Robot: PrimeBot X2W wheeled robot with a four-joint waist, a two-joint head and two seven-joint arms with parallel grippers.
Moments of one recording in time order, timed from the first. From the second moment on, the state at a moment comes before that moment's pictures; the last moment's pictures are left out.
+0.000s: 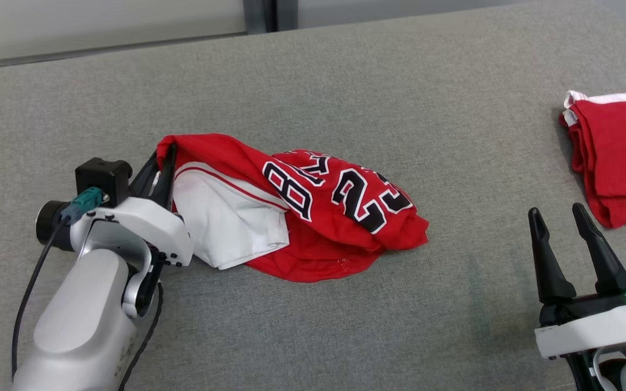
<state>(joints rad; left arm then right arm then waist) -0.53 0.25 -0.38 0.47 -0.44 0.02 -0.10 -0.04 -0.19 0.08 -0.04 0.35 0.13 -0.06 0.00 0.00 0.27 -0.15</state>
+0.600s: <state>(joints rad) -0.28 0.20 -0.16 0.21 -0.33 0.12 -0.26 -0.06 -0.20 0.08 -0.02 0.34 0.13 -0.09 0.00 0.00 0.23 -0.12</state>
